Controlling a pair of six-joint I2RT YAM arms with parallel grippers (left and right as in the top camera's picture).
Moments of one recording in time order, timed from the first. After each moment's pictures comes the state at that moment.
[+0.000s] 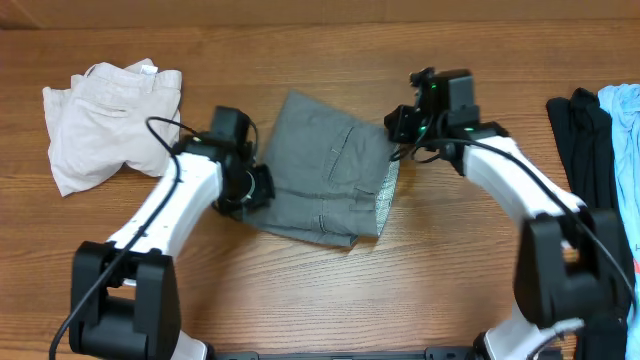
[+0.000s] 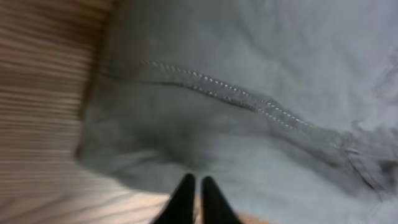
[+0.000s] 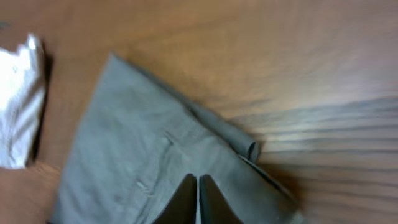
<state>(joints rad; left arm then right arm) -0.23 1.70 1.10 -0.87 0.26 -0.49 0.20 1.86 1.18 -0.22 -0.41 0.38</state>
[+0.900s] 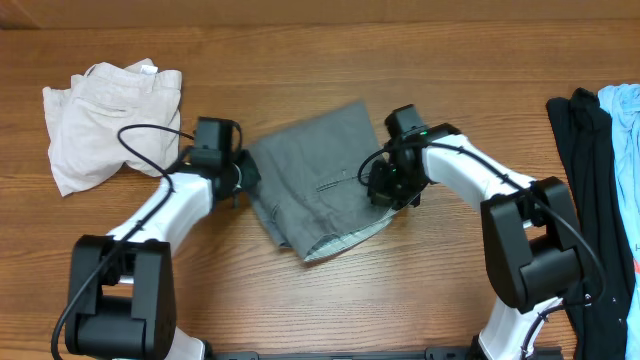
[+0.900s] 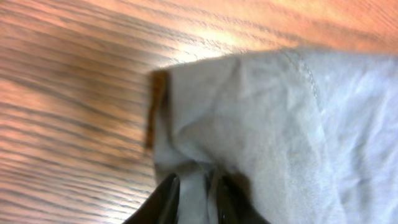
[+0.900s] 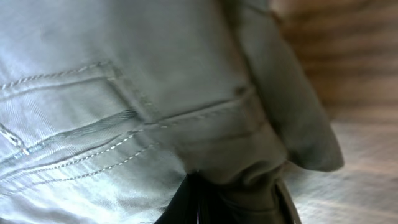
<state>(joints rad) -0.10 1.71 0.96 -0.37 0.12 -0.56 0.36 1.95 1.23 -0.78 -0.32 0.57</state>
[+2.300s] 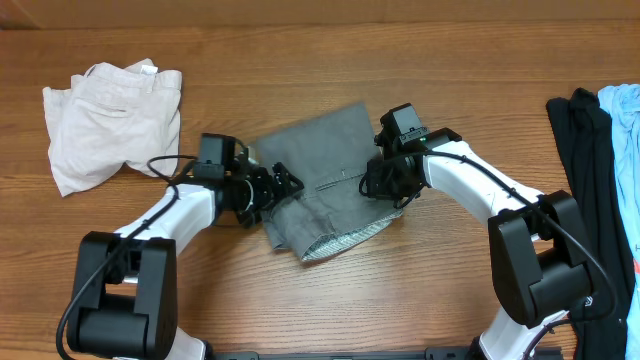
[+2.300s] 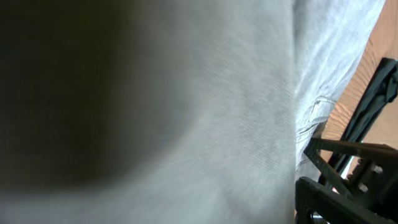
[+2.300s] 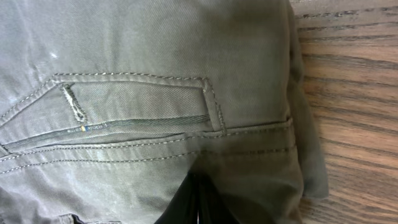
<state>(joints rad) -0.14 1.72 0.84 -0.31 0.62 -0.69 0.37 1.88 1.20 -0.70 -0.28 0.38</state>
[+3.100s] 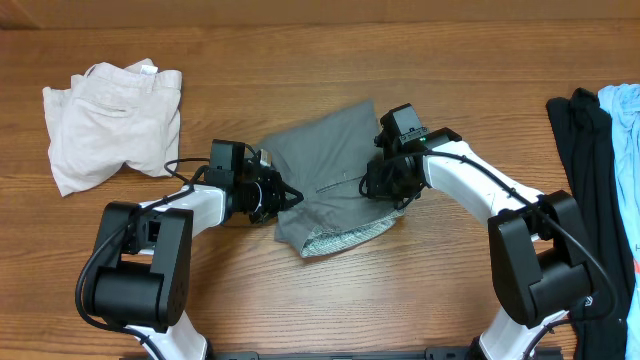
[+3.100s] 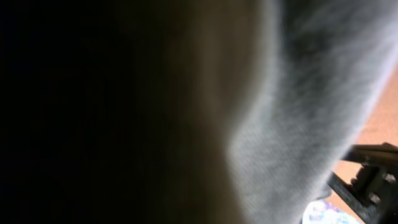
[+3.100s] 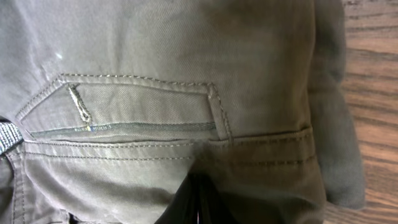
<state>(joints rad) -0.16 1.86 0.80 -0.09 0.73 -0.70 0.37 1.88 1.20 -0.71 -0.28 0.38</state>
